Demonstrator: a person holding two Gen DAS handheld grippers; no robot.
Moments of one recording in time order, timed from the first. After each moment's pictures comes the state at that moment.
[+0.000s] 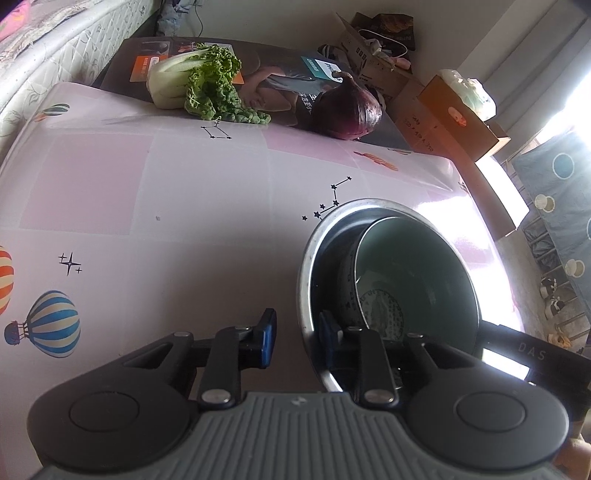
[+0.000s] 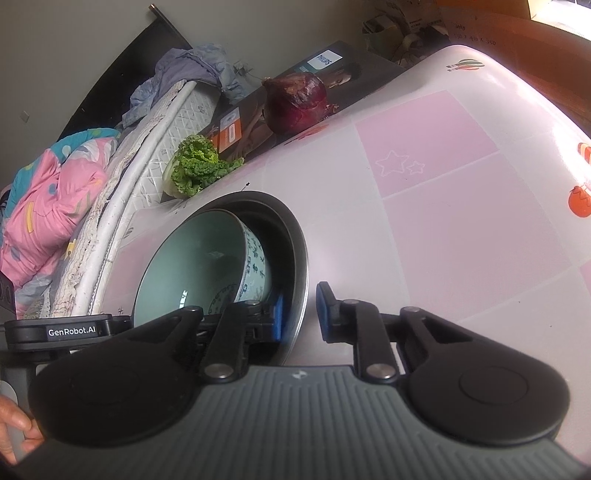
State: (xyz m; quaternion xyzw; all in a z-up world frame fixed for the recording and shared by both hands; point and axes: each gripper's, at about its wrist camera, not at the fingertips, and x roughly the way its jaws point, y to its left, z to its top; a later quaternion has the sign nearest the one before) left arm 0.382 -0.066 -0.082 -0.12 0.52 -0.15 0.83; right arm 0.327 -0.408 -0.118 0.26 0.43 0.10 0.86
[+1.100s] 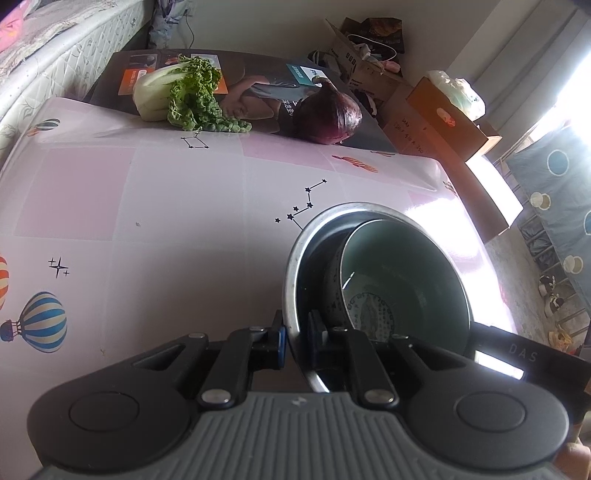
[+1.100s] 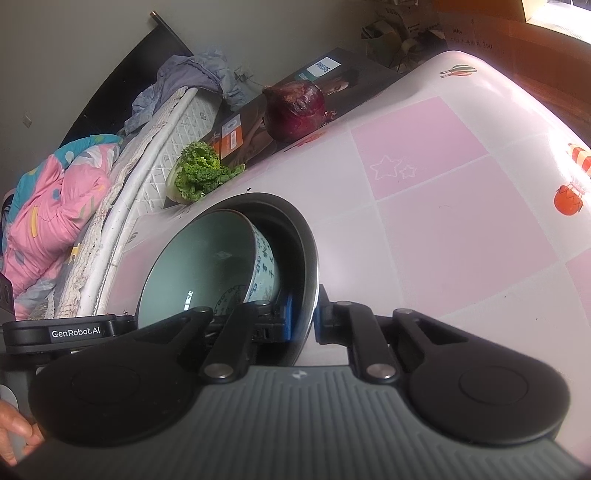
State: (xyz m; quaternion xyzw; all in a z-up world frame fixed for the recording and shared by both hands) left arm 0.376 -0.080 -0.073 -0.11 0.50 -0.16 0.84; right arm 0.319 -0.413 -0.111 0.26 0.42 0.09 0.86
